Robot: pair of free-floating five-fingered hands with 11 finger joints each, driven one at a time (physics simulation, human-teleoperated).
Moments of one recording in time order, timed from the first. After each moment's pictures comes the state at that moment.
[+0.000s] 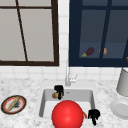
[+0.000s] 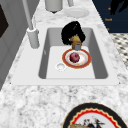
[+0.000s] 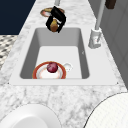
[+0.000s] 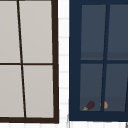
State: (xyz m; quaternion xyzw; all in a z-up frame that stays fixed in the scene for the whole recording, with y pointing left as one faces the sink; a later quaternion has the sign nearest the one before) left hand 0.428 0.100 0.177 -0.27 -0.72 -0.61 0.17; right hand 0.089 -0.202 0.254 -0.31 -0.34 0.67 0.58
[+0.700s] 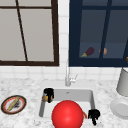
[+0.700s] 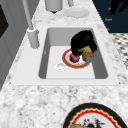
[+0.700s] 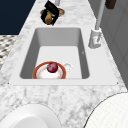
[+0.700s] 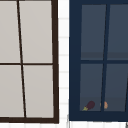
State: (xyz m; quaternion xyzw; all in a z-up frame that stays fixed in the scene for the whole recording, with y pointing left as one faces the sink) left hand 0.383 0.191 0.180 -0.27 -0.72 -0.62 0.17; right hand 0.089 -0.202 0.254 -0.31 -0.34 0.67 0.58
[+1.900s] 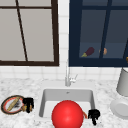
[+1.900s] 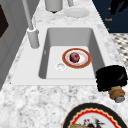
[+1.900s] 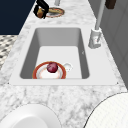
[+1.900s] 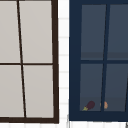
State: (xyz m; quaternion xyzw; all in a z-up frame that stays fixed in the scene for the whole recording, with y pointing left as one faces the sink) left hand 0.289 0.368 0.147 -0.26 -0.72 -0.62 0.16; right hand 0.089 -0.202 0.254 -0.31 -0.34 0.67 0.58
